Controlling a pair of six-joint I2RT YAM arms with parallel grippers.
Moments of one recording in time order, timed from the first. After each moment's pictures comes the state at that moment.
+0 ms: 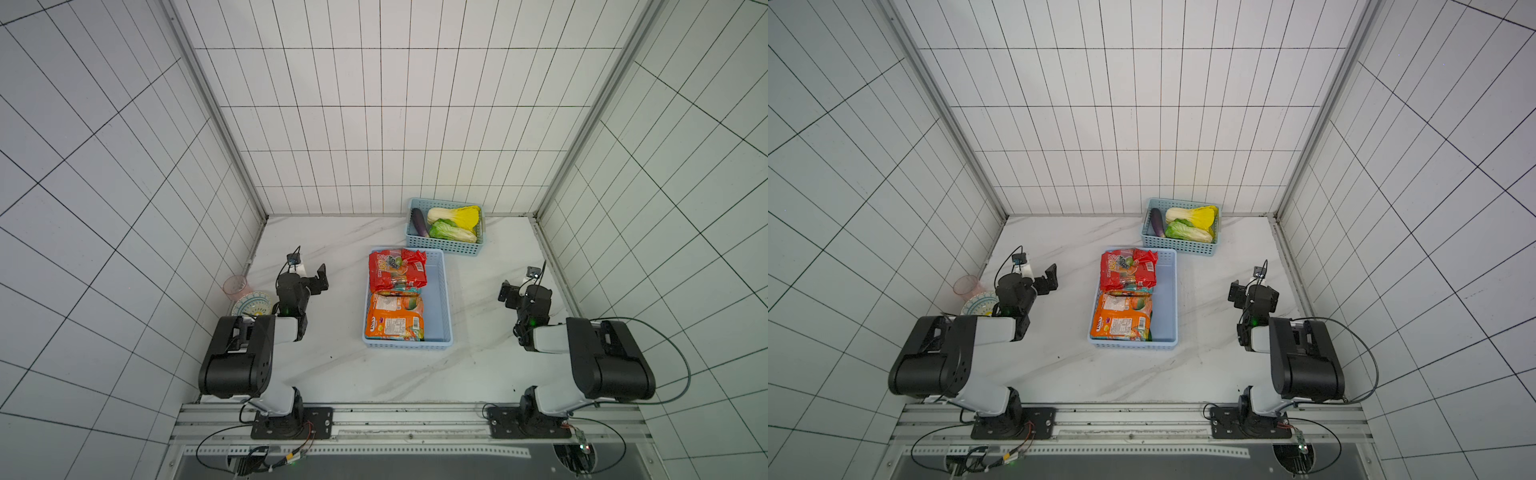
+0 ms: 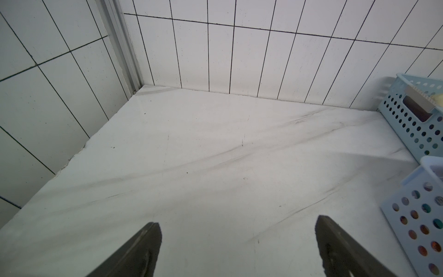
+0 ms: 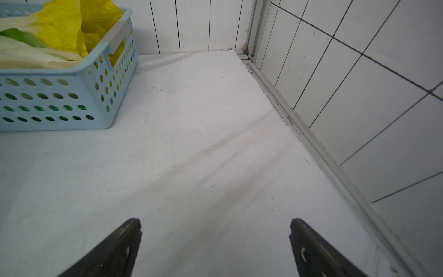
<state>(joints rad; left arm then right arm) 0.03 1.55 0.44 0.82 -0.01 -0.10 0.01 1.53 0.35 0.81 0.19 0.02</state>
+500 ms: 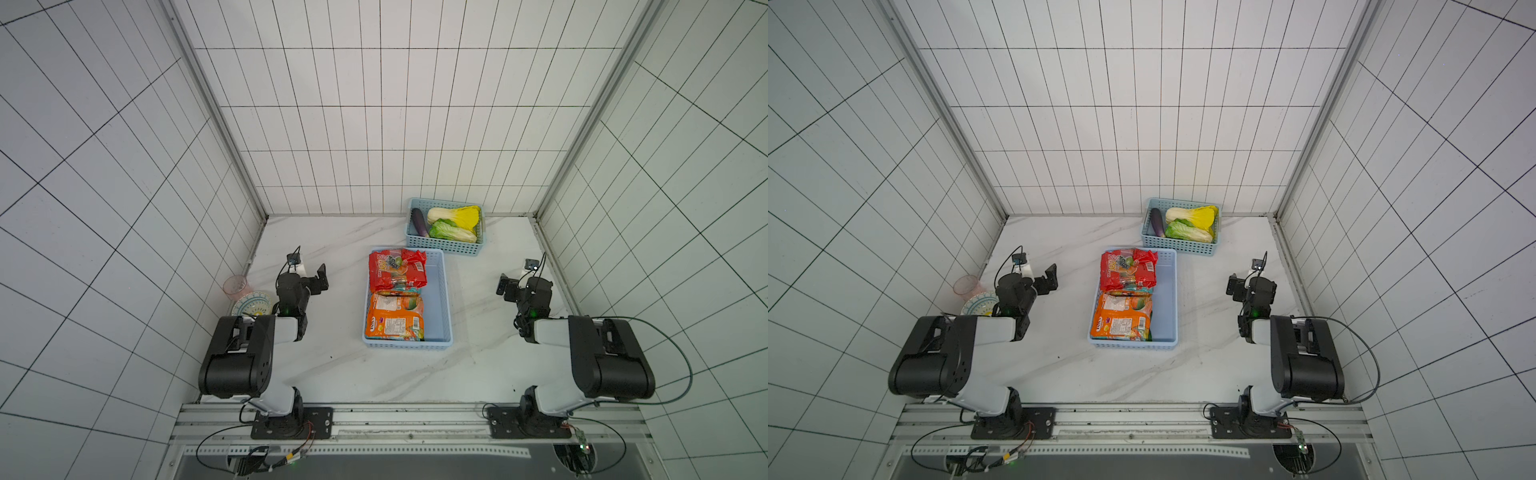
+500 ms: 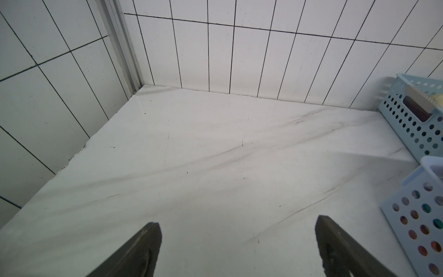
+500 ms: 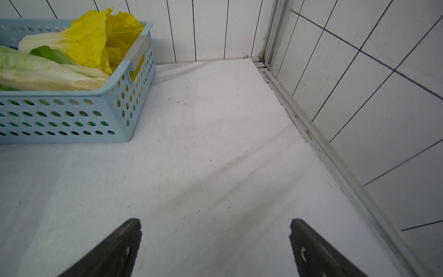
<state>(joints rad) 0.03 1.55 0.44 0.82 -0.01 -0.10 0.01 1.53 0.41 0.74 0.13 0.02</state>
